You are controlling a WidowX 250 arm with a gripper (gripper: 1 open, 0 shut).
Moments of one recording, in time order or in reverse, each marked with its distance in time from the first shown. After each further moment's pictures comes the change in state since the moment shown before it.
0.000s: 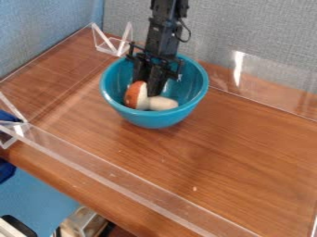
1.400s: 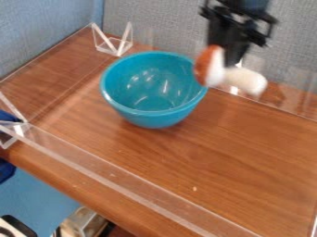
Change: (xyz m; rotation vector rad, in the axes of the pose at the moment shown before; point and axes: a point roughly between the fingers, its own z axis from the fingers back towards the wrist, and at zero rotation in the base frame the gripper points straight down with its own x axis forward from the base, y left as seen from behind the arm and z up) arm -0.023 -0.144 0.079 0.093 -0.162 -0.331
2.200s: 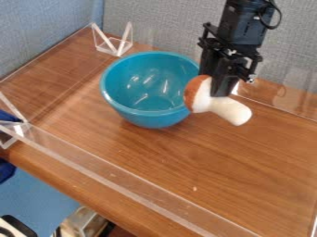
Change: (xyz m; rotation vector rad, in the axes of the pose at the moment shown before) arm -0.012 0.014 -0.031 -0.010 0.024 -0.136
